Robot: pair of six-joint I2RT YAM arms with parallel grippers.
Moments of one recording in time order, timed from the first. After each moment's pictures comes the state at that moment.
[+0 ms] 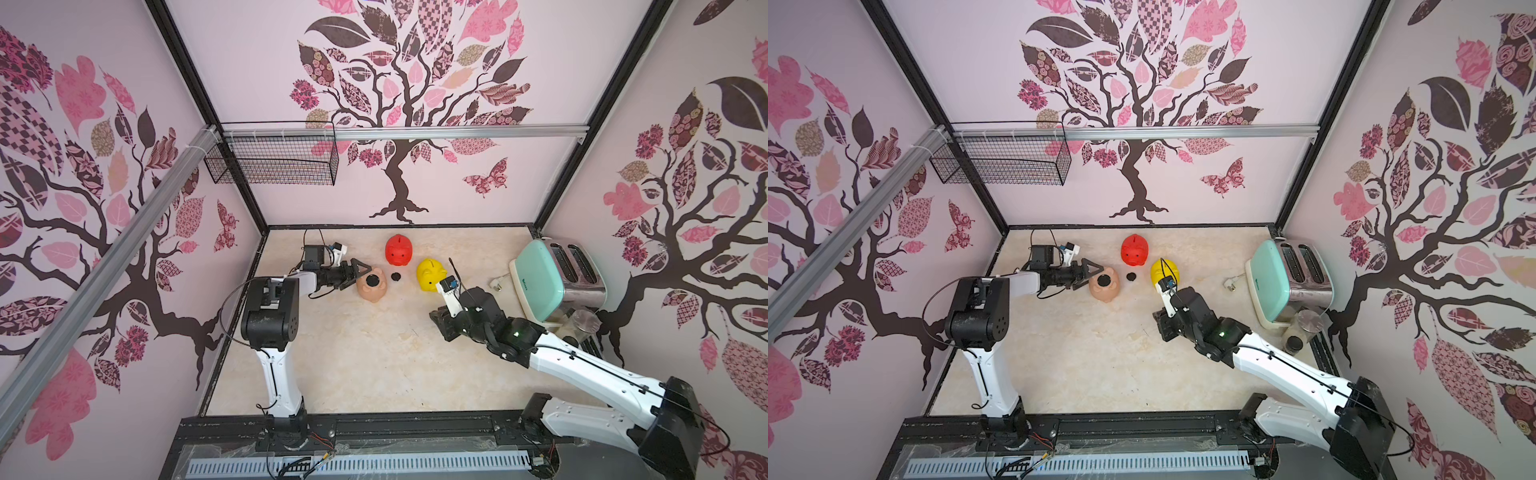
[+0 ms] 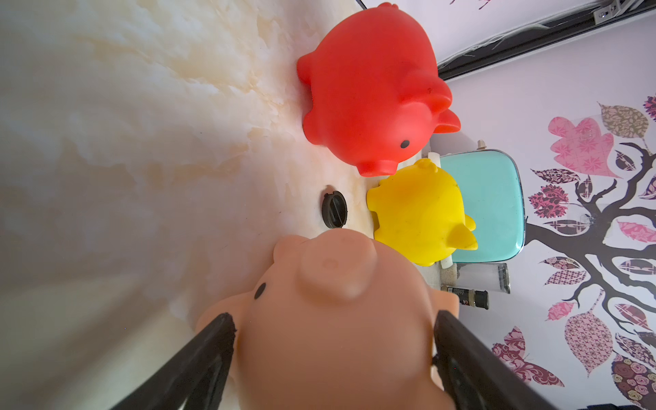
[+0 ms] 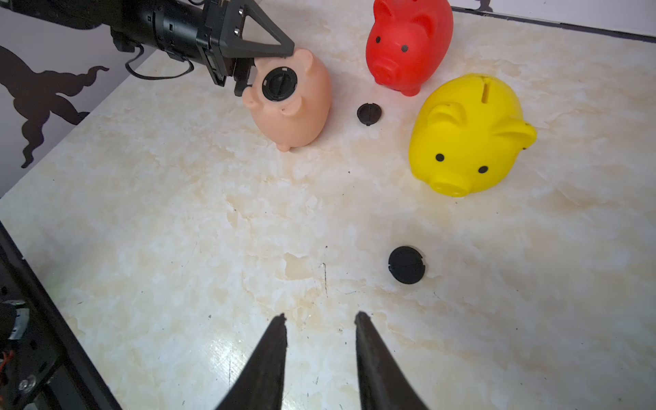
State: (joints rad) left arm -0.04 2.03 1.20 0.02 0.90 -0.47; right arm 0.80 1.06 0.73 -0.27 0.08 0.26
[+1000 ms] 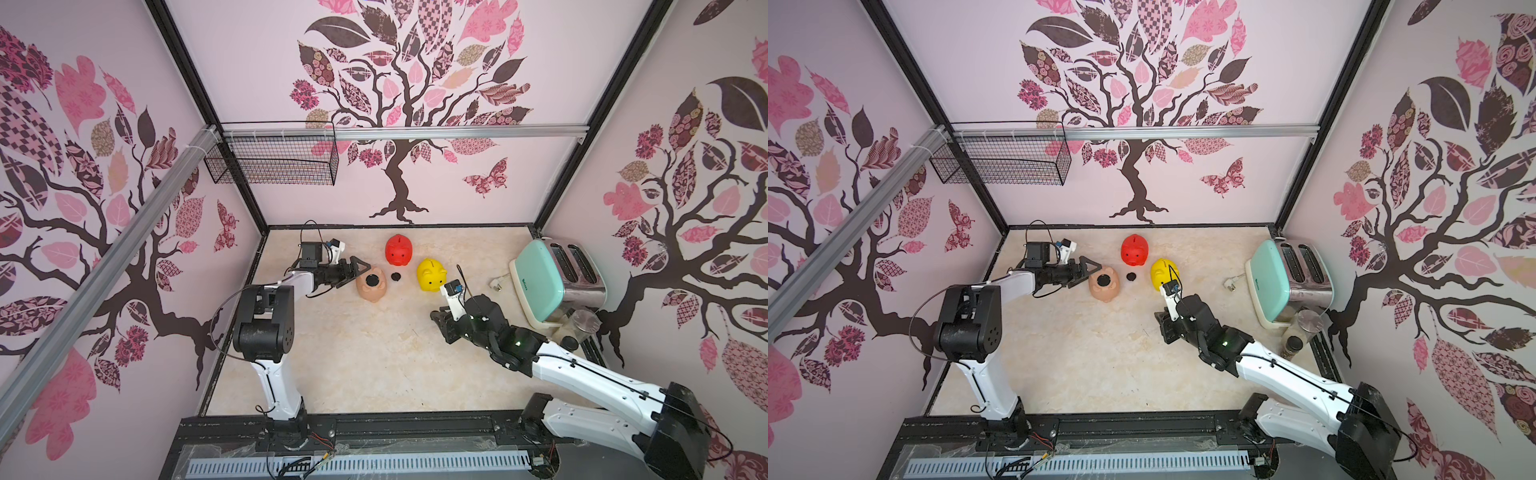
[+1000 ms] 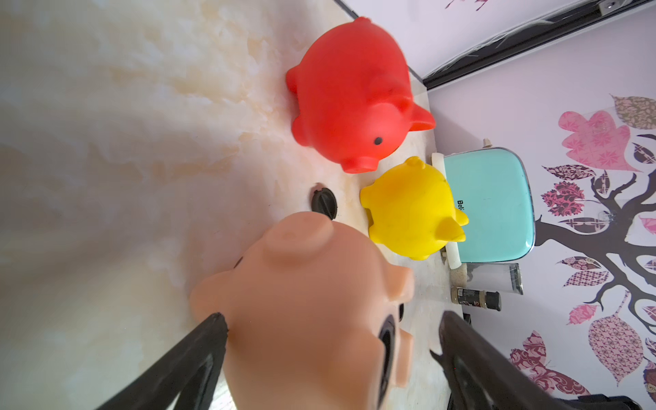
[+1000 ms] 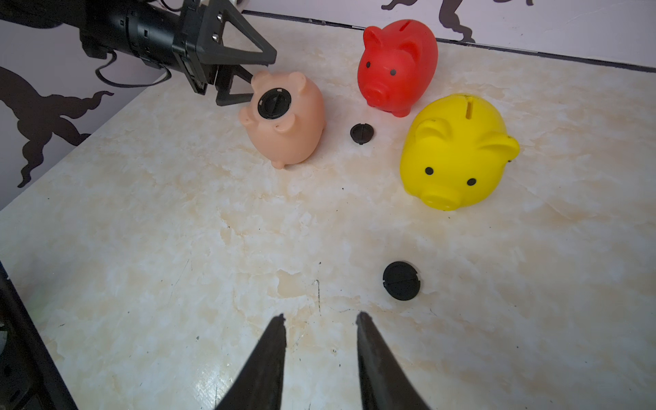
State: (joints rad) left arm -0.04 1.87 1.16 -0.04 0.85 -0.43; right arm 0.80 1.04 0.66 -0.15 0.10 0.26
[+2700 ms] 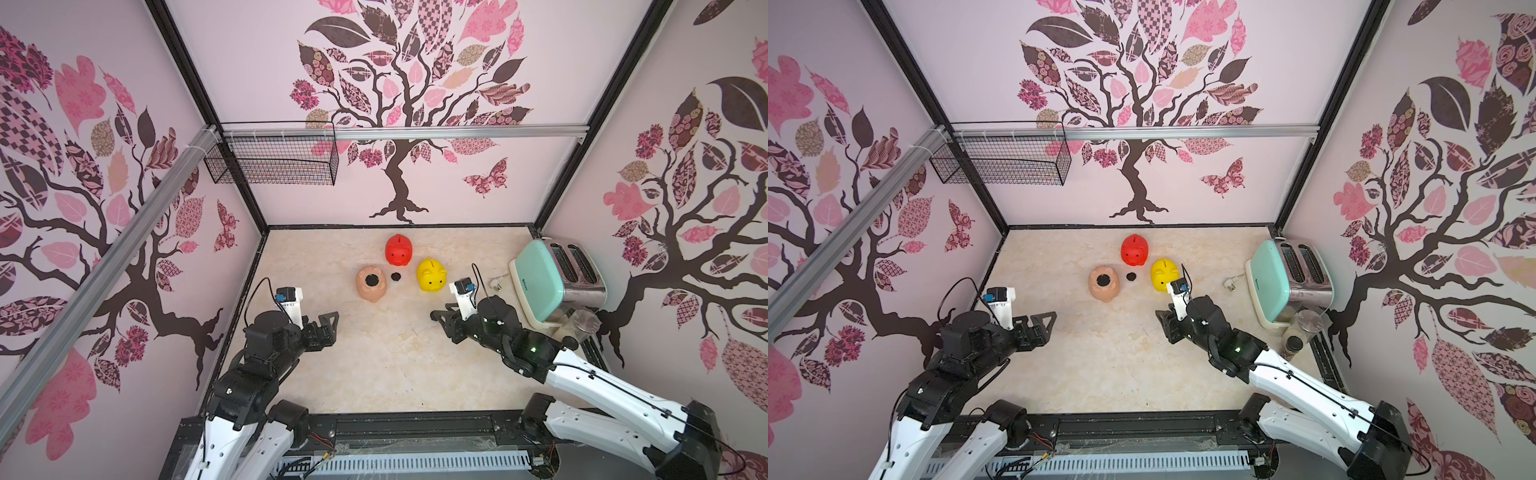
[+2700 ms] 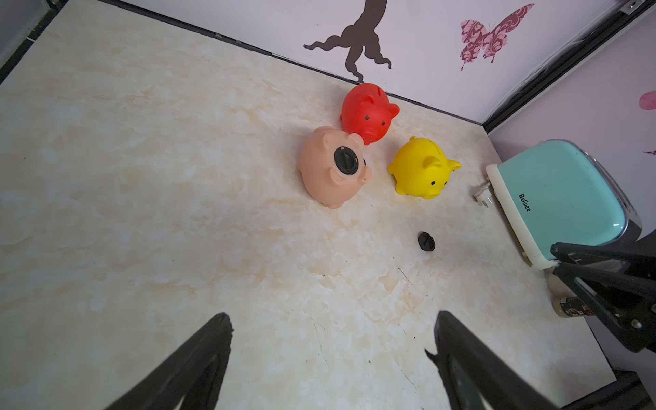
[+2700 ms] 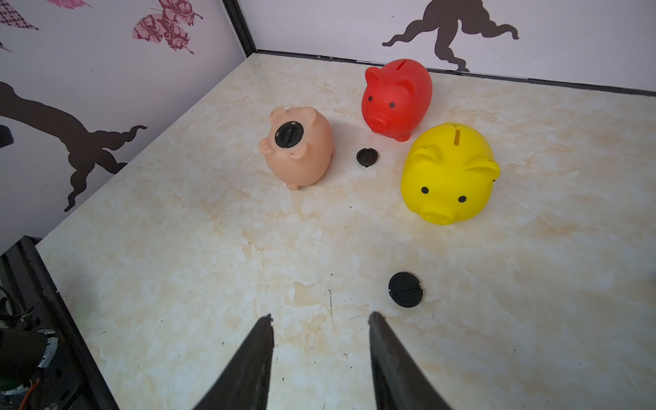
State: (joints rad) left arm -0.33 0.52 0.80 -0.80 0.04 -0.41; right arm 0.80 0.93 0.68 -0.19 0.09 0.29
